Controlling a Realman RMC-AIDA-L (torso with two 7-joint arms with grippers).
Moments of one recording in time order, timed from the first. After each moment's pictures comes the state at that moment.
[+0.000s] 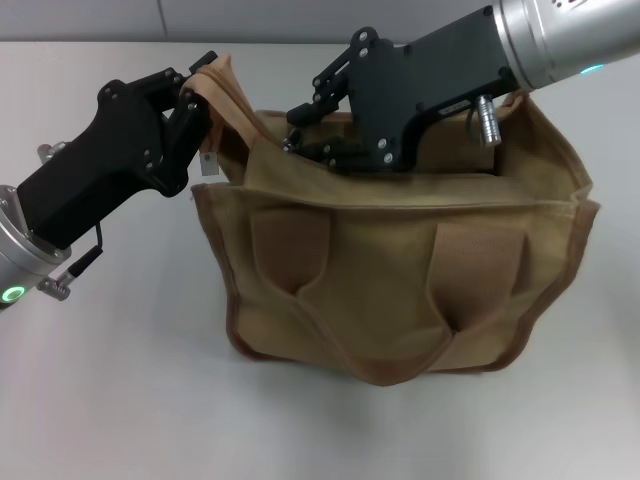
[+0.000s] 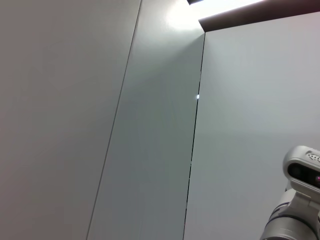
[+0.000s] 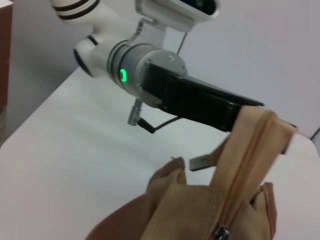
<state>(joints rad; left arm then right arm) -0.49 -2.07 0.64 0.19 1.42 1.86 -0.85 0.83 2.08 -1.21 -1.17 -2.05 -1.54 1.45</state>
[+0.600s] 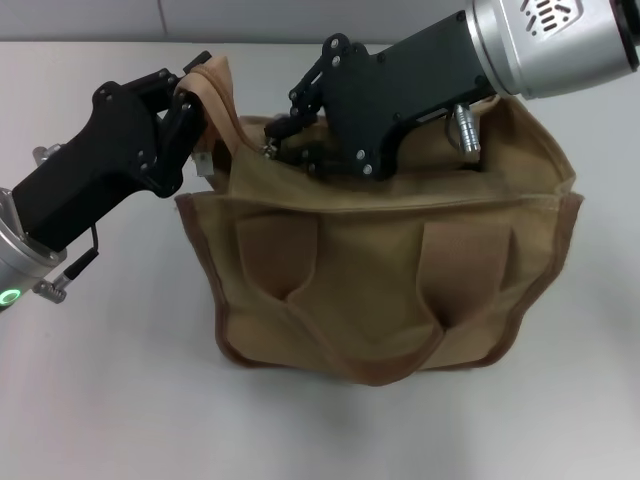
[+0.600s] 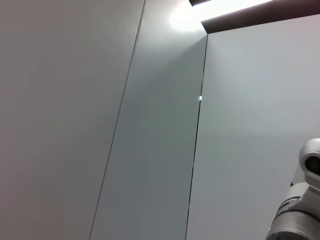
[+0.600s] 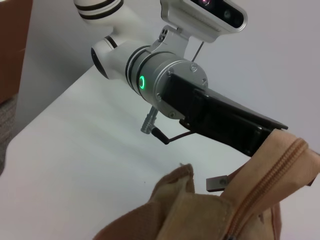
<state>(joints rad) -0.48 -2.07 0.64 0.19 1.42 1.86 -0.86 0.82 2.09 -1.28 -1.23 -2.03 -1.52 1.45</state>
